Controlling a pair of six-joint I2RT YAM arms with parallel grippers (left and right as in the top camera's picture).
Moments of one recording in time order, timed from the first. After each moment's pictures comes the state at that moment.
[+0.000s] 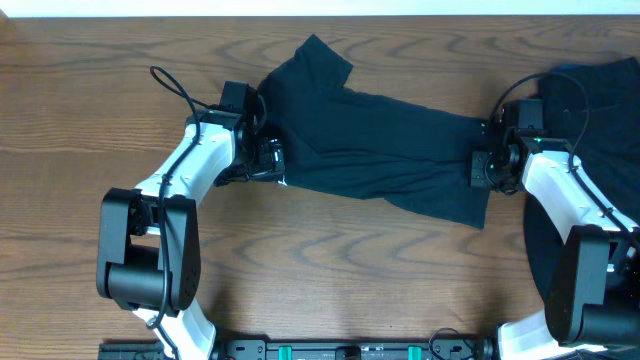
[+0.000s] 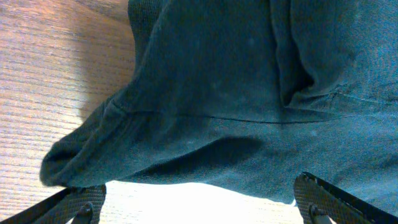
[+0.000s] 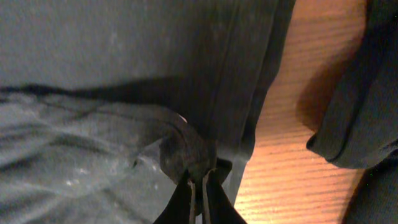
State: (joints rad) left arm -0.18 1.87 1.23 -0.78 0.07 -0.36; right arm -0.06 1.70 1.02 -0.61 -0.01 0.06
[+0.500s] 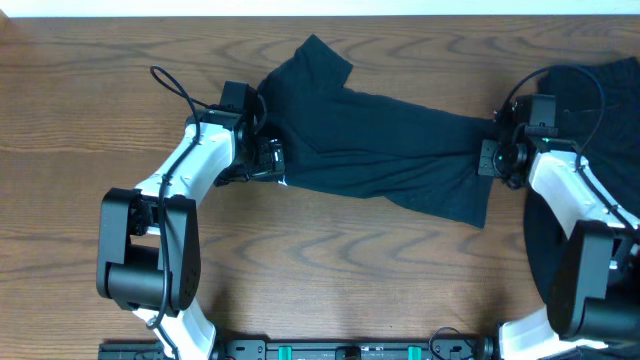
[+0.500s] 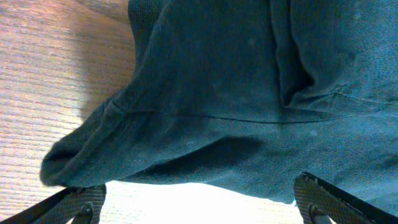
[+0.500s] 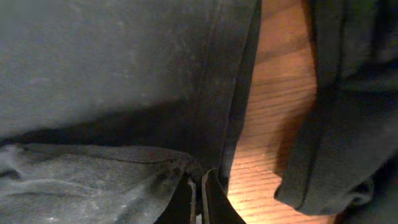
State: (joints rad) left arm -0.18 1.87 1.23 -0.78 0.07 -0.36; right arm -0.10 1.73 1.02 -0.48 -0.01 0.06
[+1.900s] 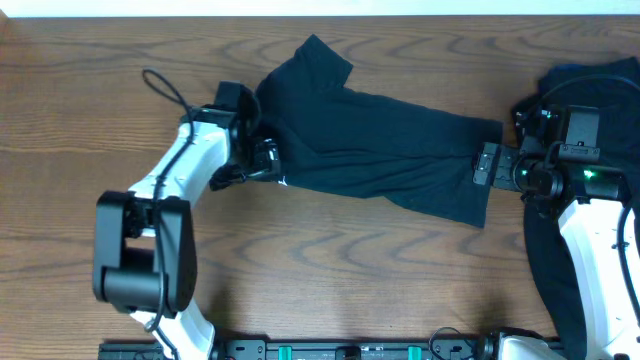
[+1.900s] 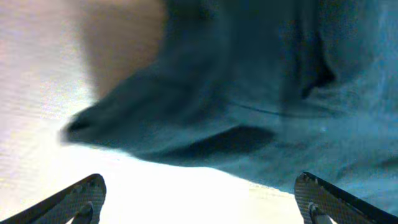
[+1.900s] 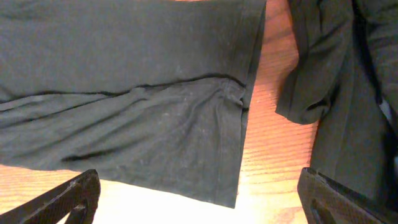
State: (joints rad) left arm -0.13 1.84 1.24 -0.83 0.10 -0.47; right arm -0.11 1.31 1.03 -0.79 -0.13 0.13
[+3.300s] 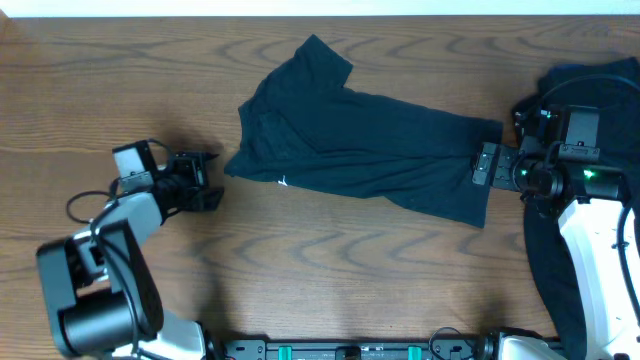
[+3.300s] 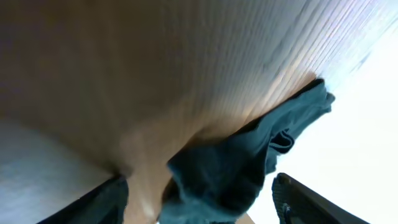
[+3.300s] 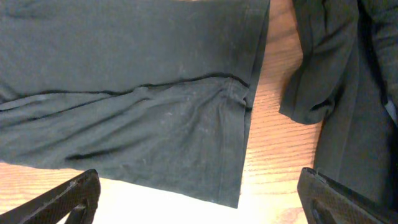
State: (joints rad) left arm 0.29 1.72 0.71 -0.01 0.65 -1.42; right arm -0.11 1.31 1.03 -0.79 -0.14 0.13
